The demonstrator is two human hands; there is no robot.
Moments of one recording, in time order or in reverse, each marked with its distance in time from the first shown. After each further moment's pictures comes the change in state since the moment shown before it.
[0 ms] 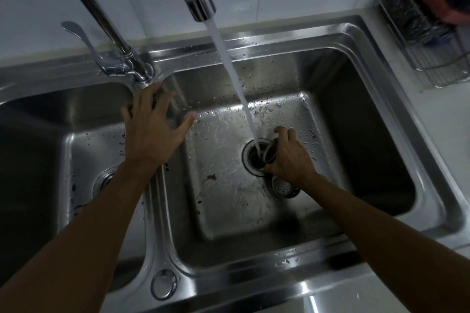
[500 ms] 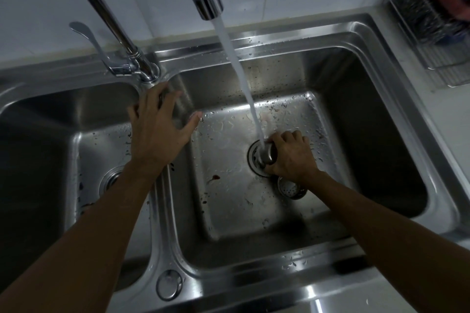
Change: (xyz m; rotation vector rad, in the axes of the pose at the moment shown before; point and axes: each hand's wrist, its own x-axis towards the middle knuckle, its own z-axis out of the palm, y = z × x) left_hand 0.001 0.003 -0.004 0.025 -0.025 -0.022; right_hand 0.013 0.006 0.009 -0.268 0.005 -0.124
